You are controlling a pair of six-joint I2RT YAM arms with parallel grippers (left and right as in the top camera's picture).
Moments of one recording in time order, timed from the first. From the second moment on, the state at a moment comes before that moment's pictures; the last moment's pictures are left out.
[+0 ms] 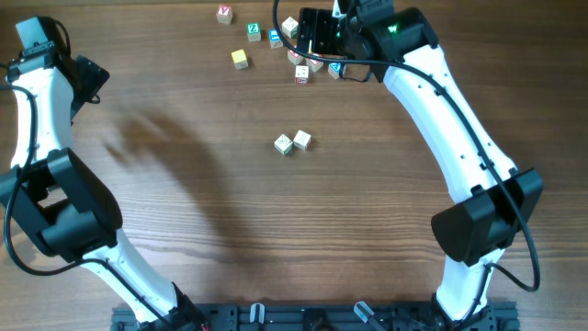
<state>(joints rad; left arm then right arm) 0.39 2.07 1.76 -0.84 -0.21 -0.58 0.44 2.01 2.07 -0.85 0.00 0.42</state>
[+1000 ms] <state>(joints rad) 0.39 2.07 1.76 -0.84 -0.21 -0.58 0.40 2.29 2.10 -0.44 -0.02 0.25</state>
